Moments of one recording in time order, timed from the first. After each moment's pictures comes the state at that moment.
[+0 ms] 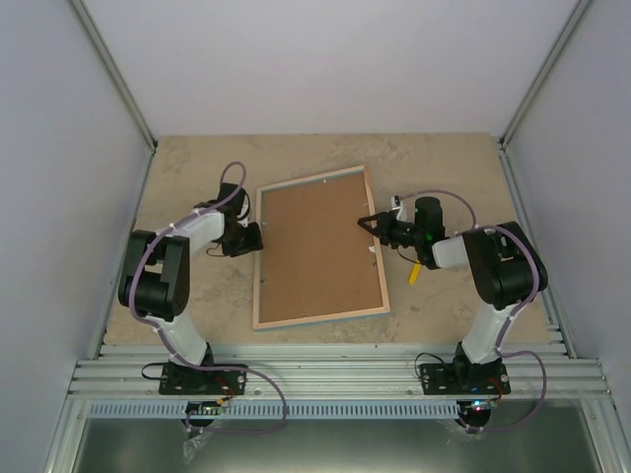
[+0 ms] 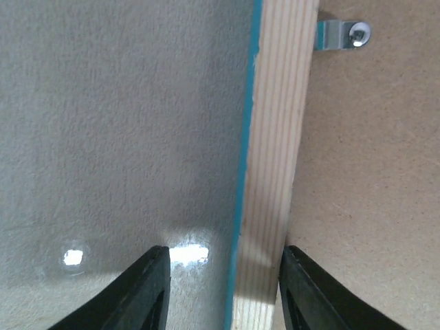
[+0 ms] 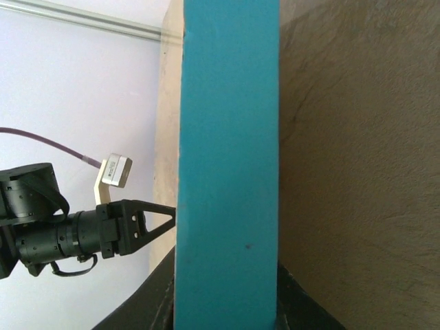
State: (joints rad) left arm -0.18 1.74 1.02 -0.56 0.18 -0.36; right arm 0.27 1.84 0.71 0.68 -0.76 0.99
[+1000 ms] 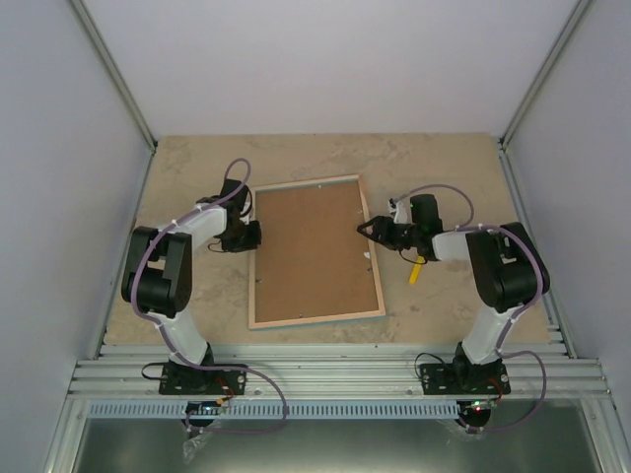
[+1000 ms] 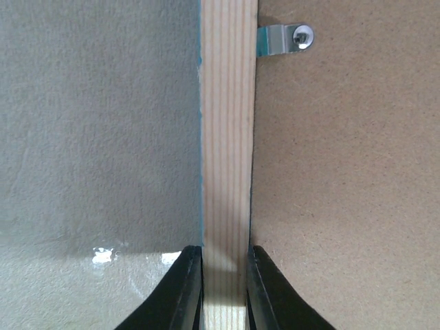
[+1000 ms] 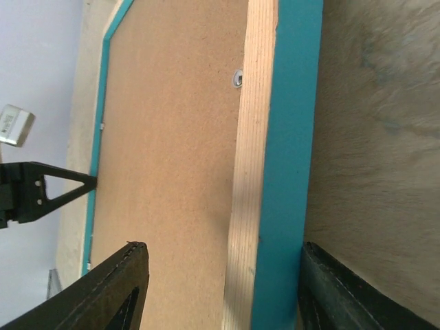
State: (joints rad) left arm -0.19 1.77 1.08 -0.62 0.13 -0.31; right arm 0.27 1.83 0.79 0.34 -0.69 0.64
